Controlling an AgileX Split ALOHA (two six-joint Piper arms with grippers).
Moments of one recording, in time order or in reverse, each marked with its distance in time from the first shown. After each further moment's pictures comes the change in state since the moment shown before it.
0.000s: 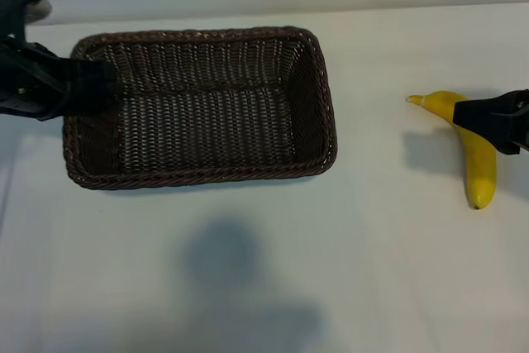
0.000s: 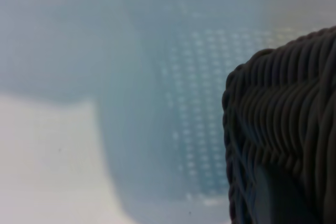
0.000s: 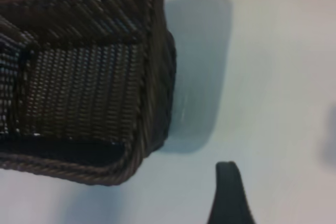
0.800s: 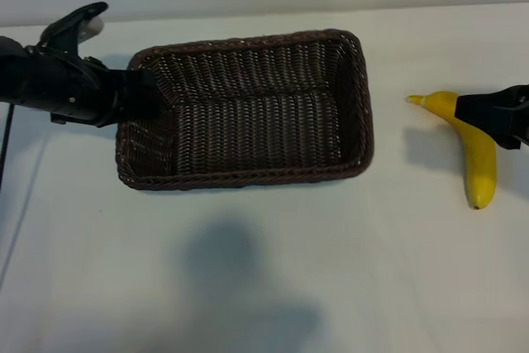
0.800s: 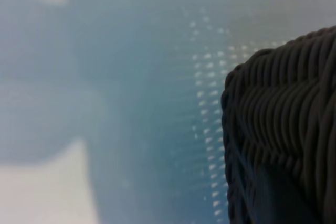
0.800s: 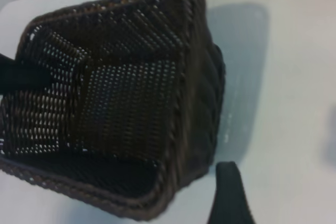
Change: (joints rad) left arm -0.036 0.189 -0.015 -0.393 -0.021 0.367; right arm 0.000 0.000 0.000 0.024 -0.012 -0.001
